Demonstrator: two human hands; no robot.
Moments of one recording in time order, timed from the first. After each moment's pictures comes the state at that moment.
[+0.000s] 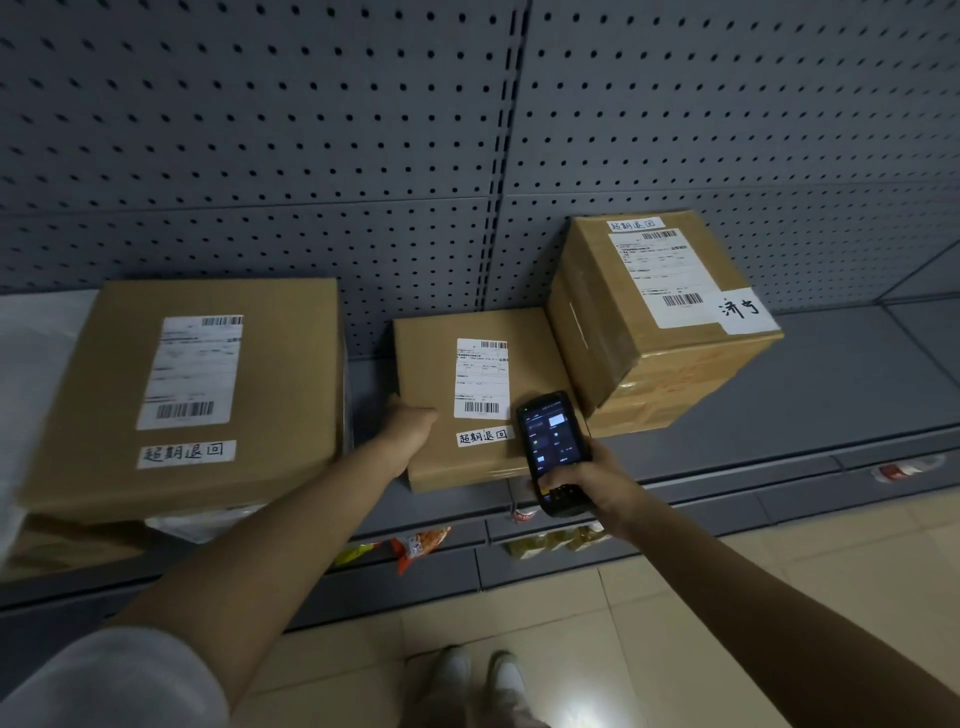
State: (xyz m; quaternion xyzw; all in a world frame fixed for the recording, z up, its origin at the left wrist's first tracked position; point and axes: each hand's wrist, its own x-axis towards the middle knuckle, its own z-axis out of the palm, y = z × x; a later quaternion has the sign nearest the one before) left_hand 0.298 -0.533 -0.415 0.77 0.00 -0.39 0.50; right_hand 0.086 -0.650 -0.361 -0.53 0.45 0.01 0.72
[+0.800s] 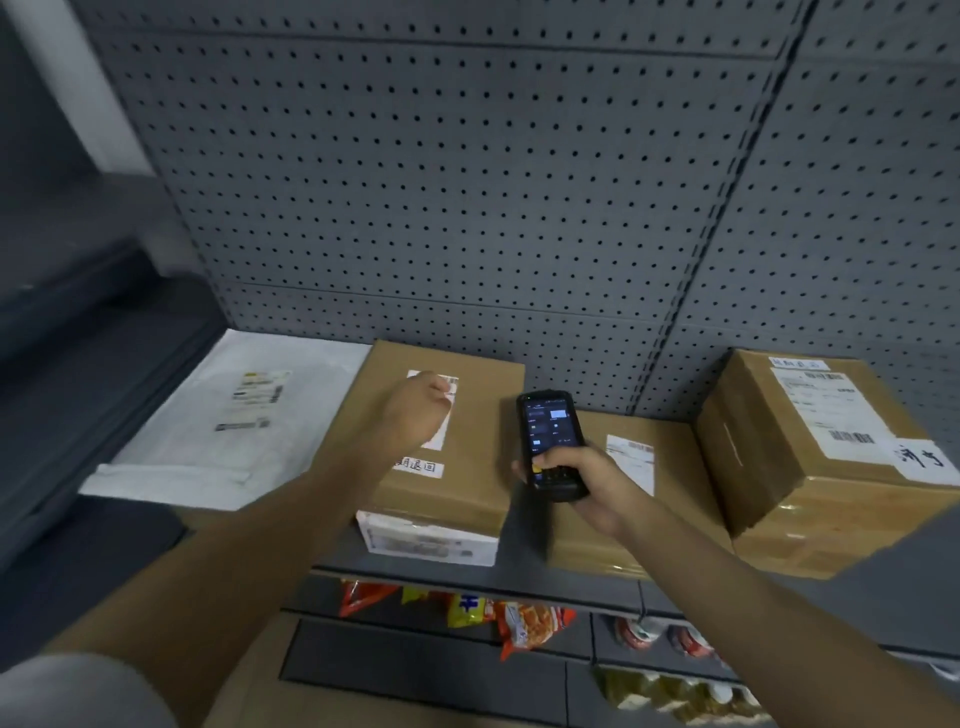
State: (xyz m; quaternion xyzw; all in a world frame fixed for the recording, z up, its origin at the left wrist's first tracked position) left_hand 0.377 -0.366 -0.260 0.87 -0.14 -0.15 0.45; right_hand 0.226 -0.543 -0.288 -0.50 0.25 0.04 0.83
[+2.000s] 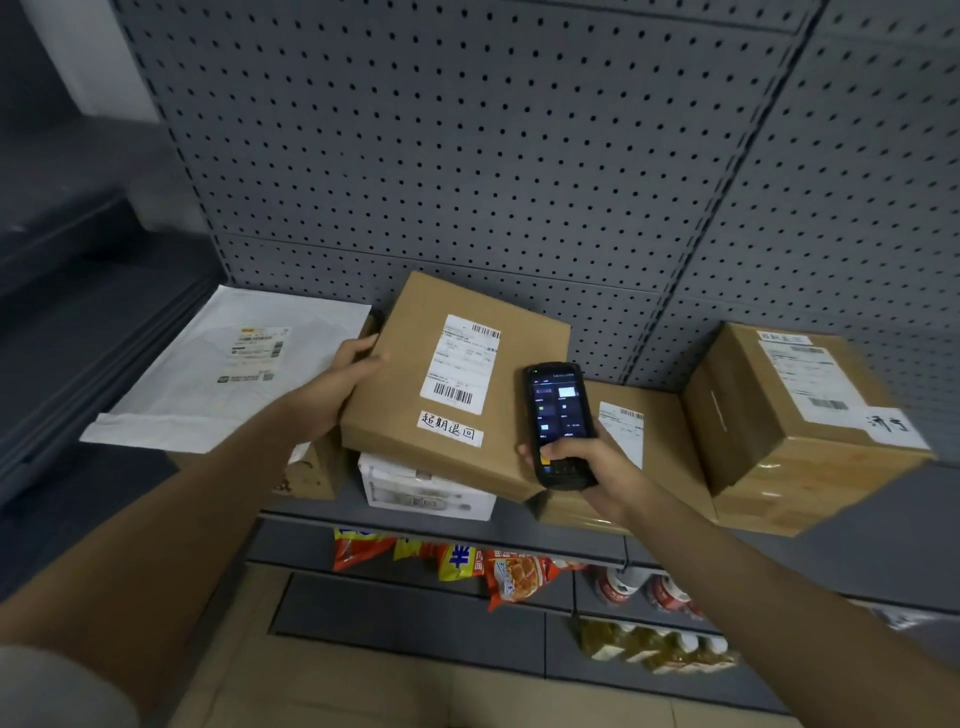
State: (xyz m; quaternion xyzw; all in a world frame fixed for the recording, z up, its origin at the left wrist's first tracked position) left_hand 0.386 -0.269 -0.272 0.72 -0.08 -0.29 0.62; right_hand 0.191 -0.520 -0.287 -0.49 0.23 0.02 0.84
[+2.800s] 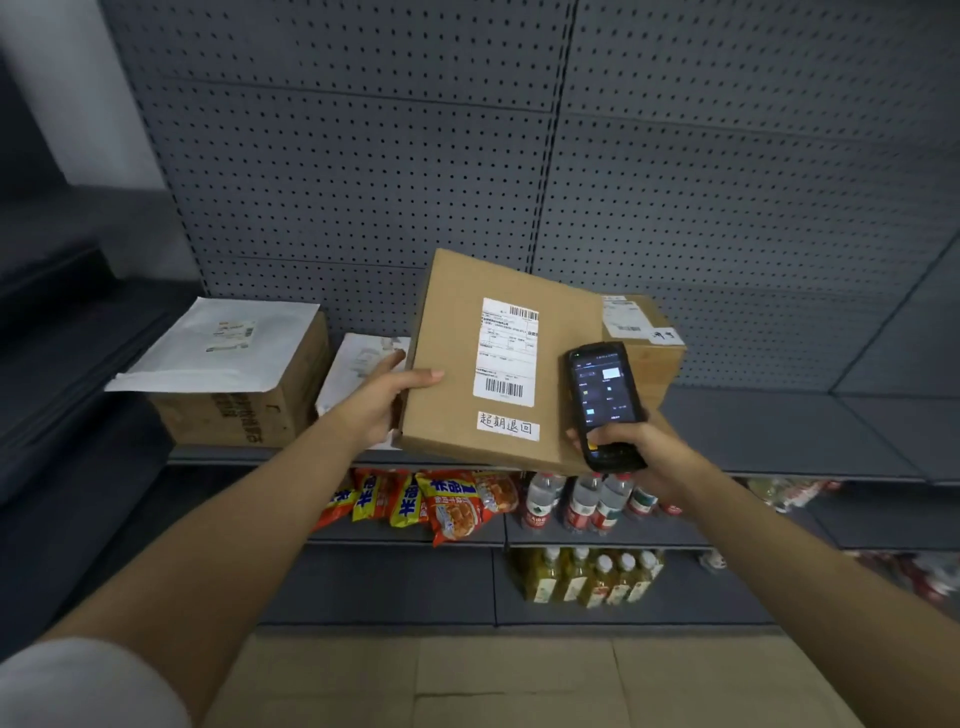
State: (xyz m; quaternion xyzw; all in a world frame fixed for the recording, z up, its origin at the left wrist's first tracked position) left_hand 0.115 -0.292 -0.213 0.60 -0.15 -0.36 0.70; right_hand -0.109 -0.516 -0.197 -0.58 0.28 -0.10 0.76
